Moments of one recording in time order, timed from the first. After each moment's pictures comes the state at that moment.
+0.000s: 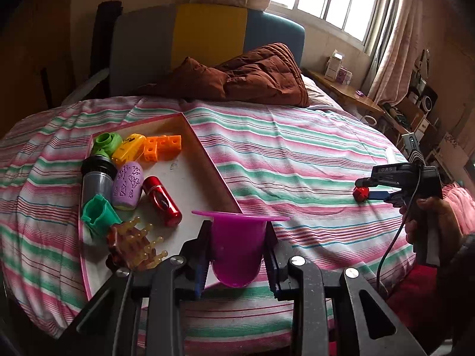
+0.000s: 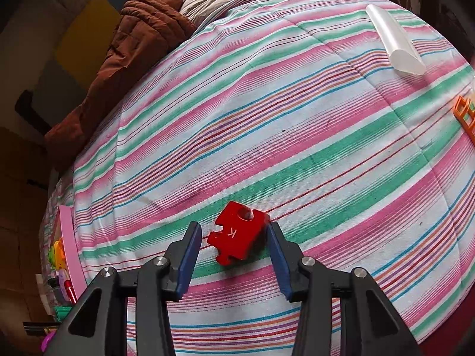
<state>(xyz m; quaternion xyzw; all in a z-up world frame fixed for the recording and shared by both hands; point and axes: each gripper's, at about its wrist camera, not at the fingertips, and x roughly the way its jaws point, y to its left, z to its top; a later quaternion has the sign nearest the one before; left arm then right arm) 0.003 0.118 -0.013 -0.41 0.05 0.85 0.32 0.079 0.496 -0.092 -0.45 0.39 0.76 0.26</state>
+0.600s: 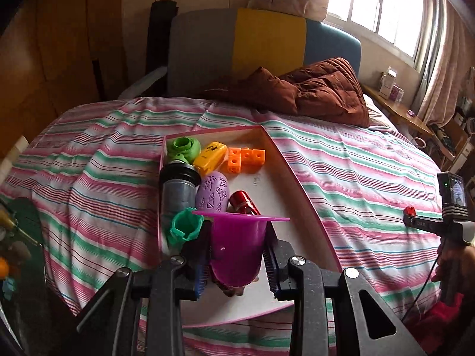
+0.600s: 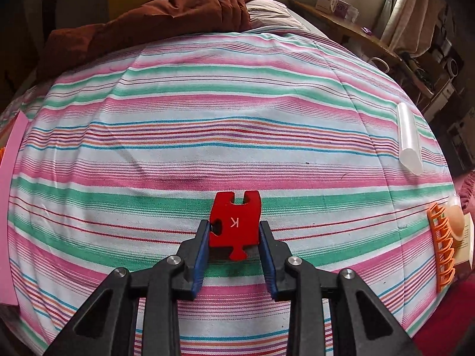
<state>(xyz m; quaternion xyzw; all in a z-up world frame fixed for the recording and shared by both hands) -0.037 0.072 -0.004 -0.40 0.05 0.90 0.19 0.037 0.455 -0.101 -0.52 0.13 0.79 0.29</state>
